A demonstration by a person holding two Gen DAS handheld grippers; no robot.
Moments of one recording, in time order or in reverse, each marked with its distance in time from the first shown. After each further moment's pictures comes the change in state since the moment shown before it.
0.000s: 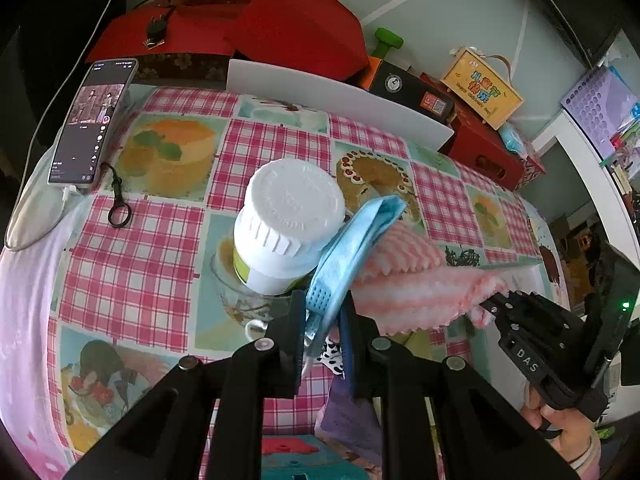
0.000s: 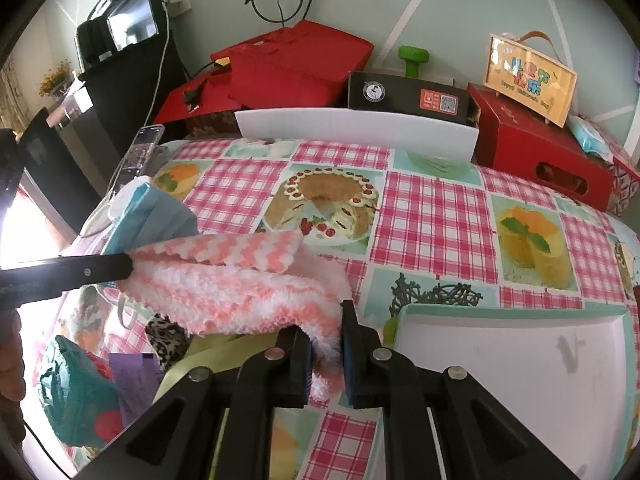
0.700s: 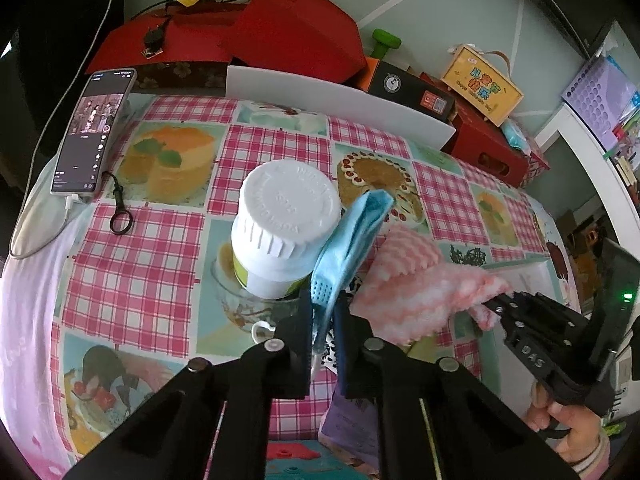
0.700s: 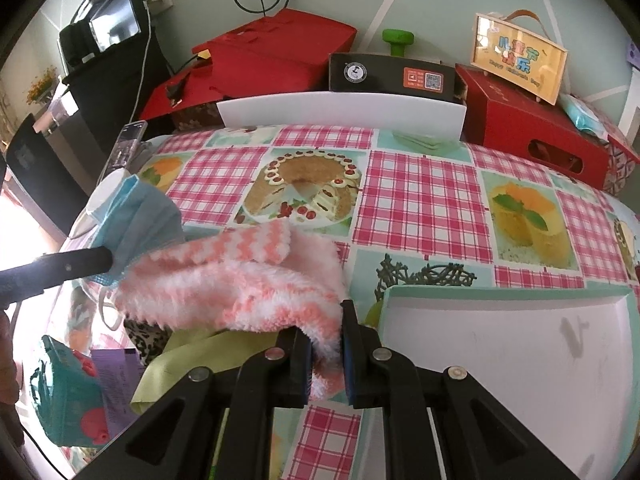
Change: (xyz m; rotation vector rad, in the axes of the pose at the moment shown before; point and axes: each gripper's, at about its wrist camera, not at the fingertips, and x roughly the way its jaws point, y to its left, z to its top) left arm 0.002 -0.004 -0.002 0.026 -0.029 0.034; right arm 0.002 -0.009 -0.003 0.043 0.012 -0.005
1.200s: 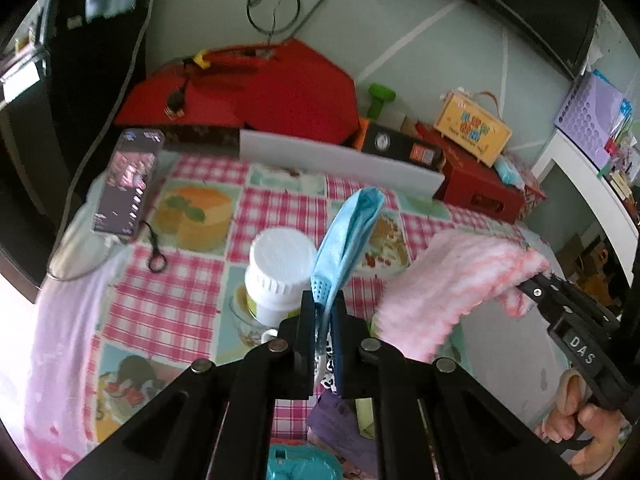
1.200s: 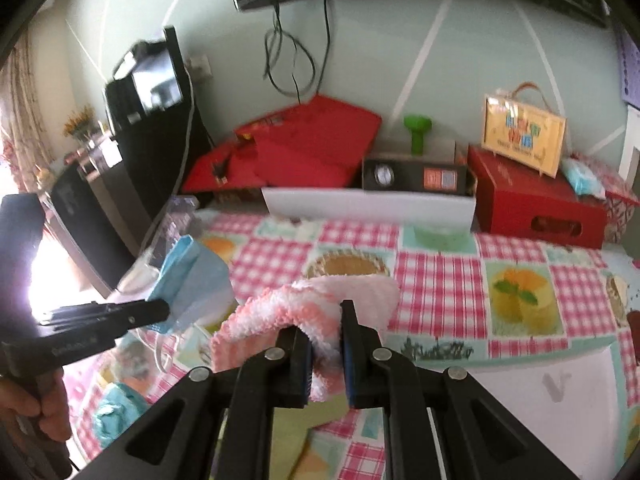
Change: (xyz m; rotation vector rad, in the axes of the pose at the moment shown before) left arm -0.065 -0.023 -0.001 0.015 -0.187 0.069; right arm -0.084 0.024 0.033 -0.022 -0.261 0.076
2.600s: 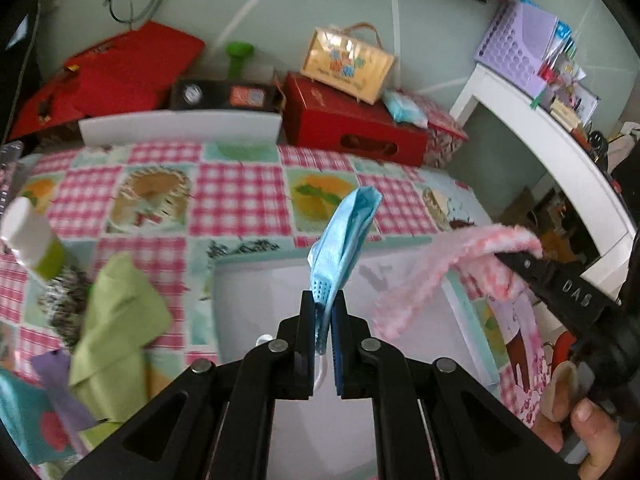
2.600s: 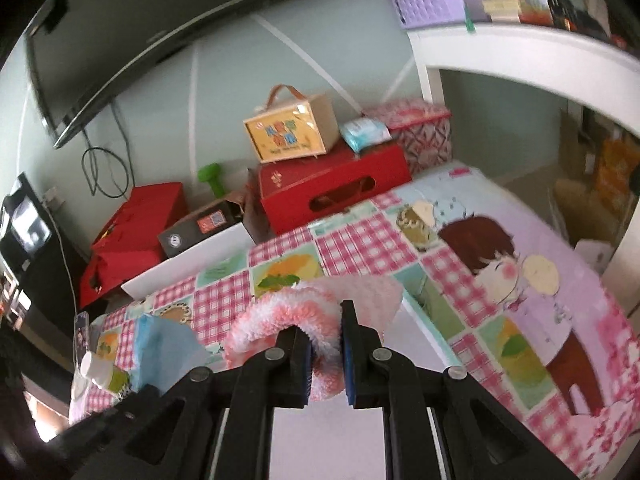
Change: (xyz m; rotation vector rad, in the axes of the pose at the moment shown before) left arm 0.051 -0.238 -0.053 0.110 0.117 -0.181; right arm -0.120 -0.216 -0.054 0.512 -0.042 -0.349
